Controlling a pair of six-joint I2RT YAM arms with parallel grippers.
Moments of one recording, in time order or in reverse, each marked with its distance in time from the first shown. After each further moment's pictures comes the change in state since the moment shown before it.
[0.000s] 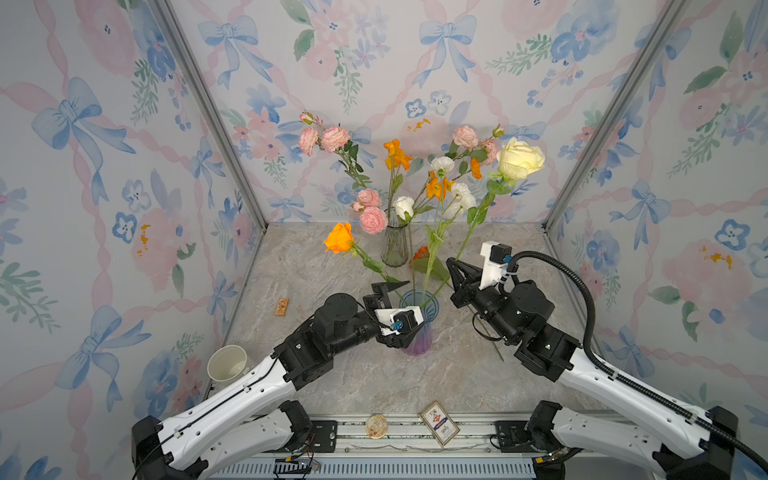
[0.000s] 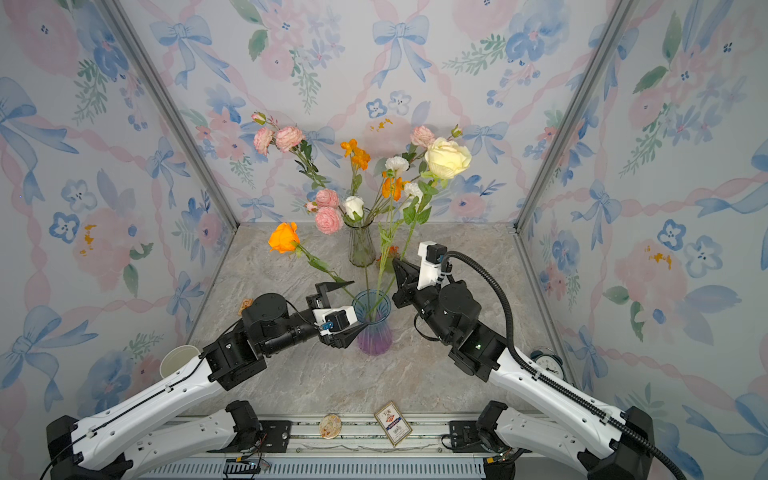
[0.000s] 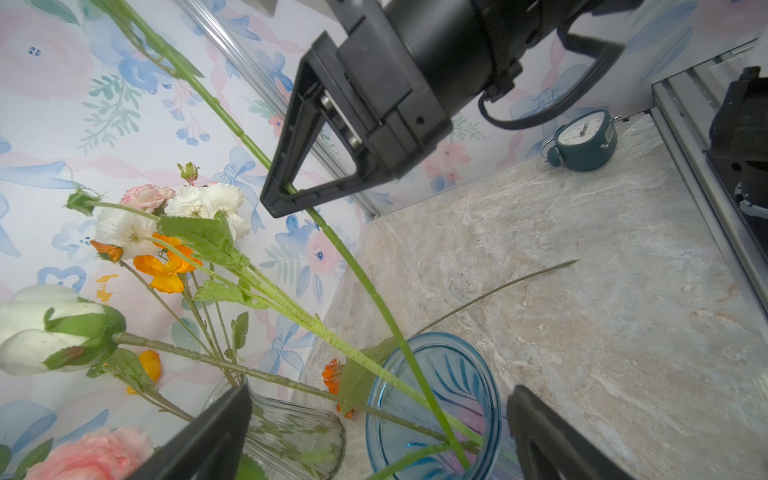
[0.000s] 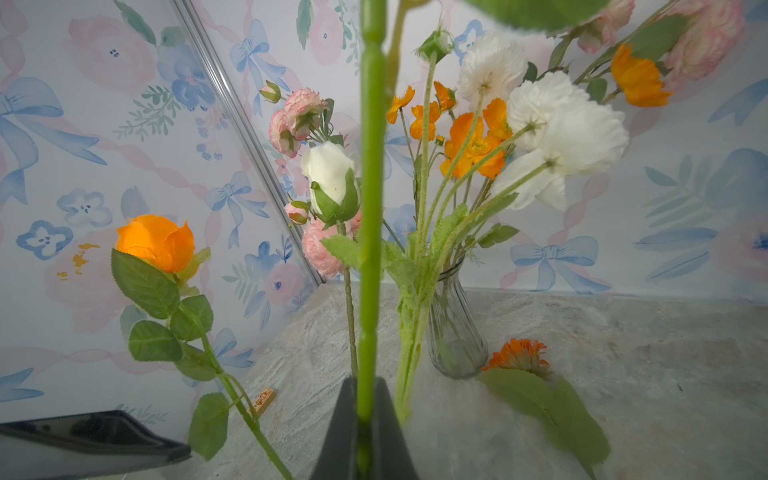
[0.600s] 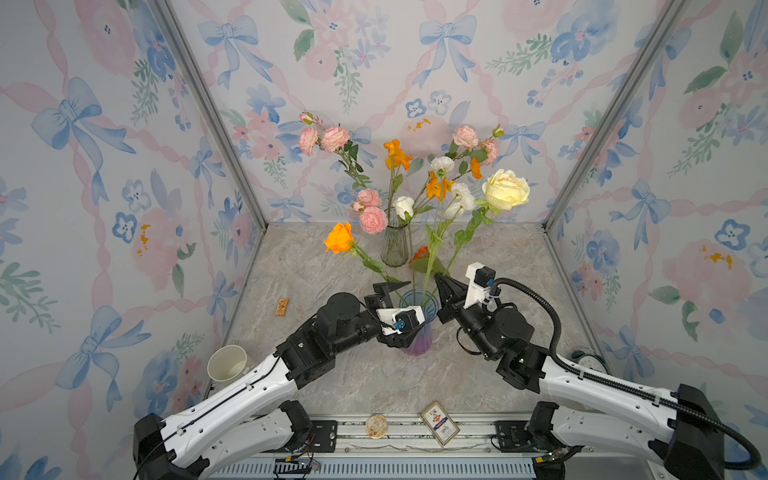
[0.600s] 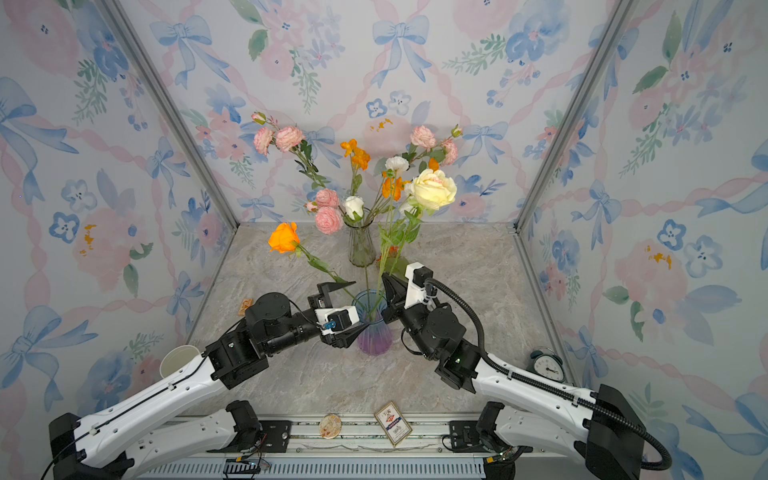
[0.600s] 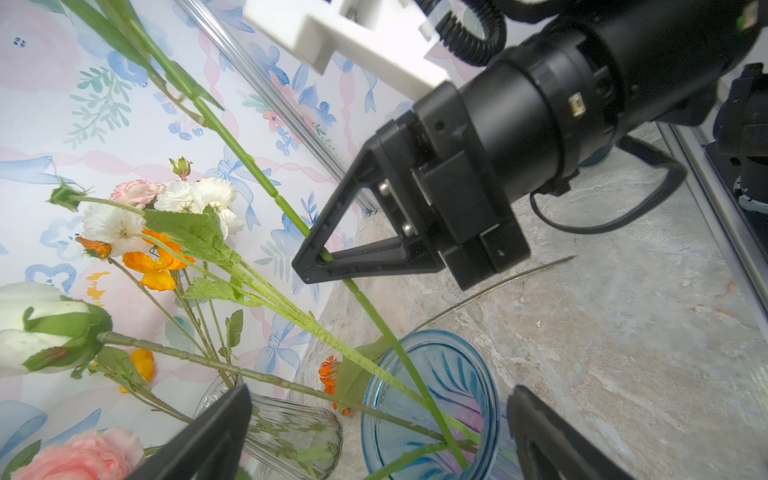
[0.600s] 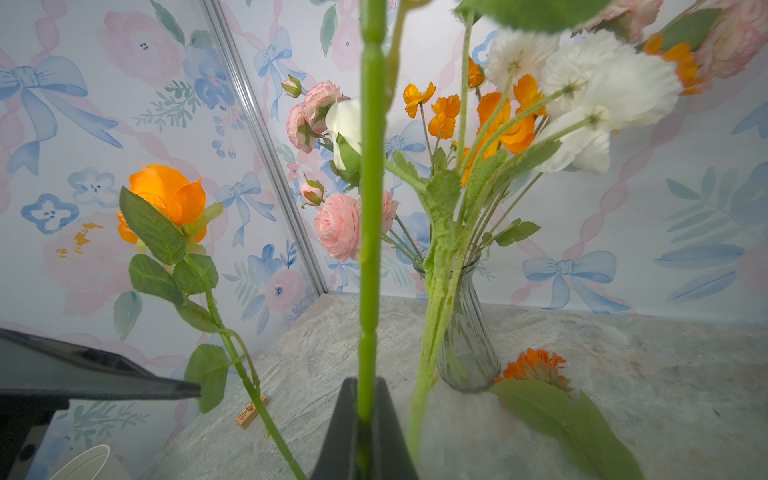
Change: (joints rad) left arm 0.000 0.015 0.000 0.000 0.000 0.000; right arm 0.113 0.071 -0.205 0.375 0.105 -0.105
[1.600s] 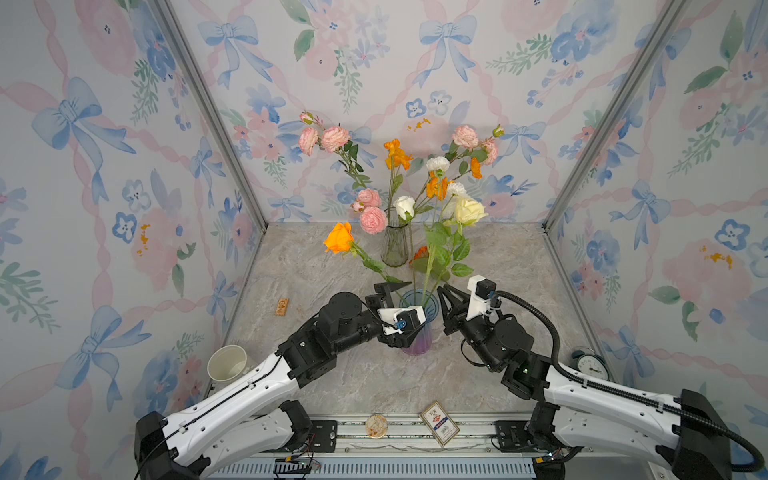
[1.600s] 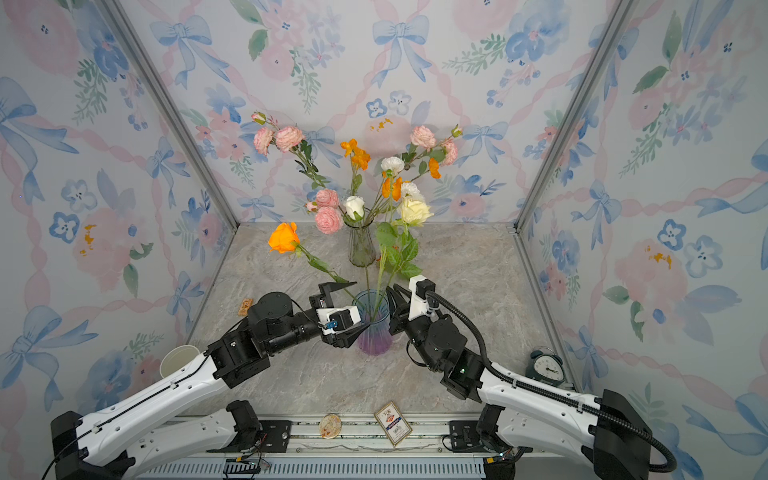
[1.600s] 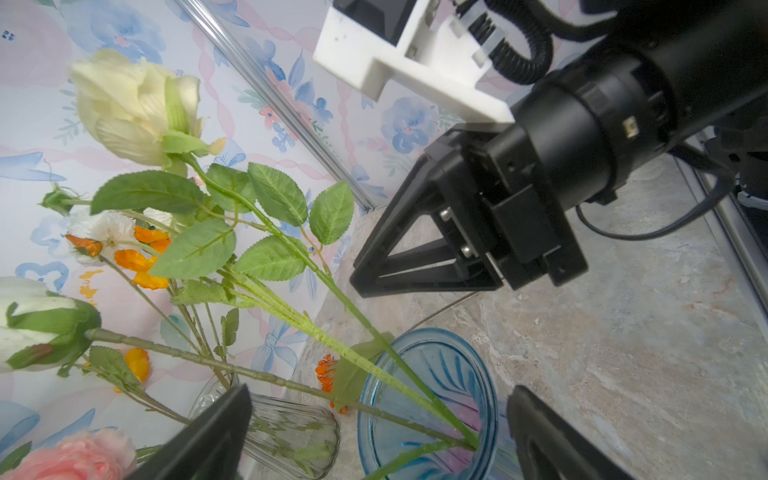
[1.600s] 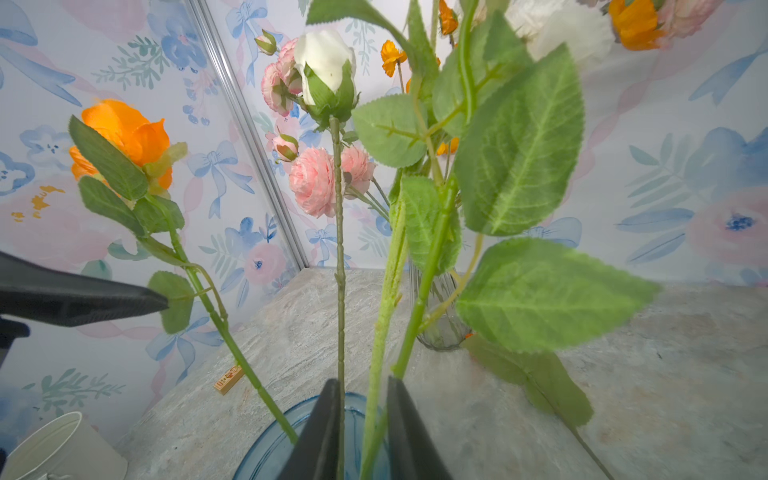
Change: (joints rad) left arm 0.000 0.011 0.000 0.001 0.000 0.000; right arm 0.035 -0.088 -0.097 -0.060 0.072 0.000
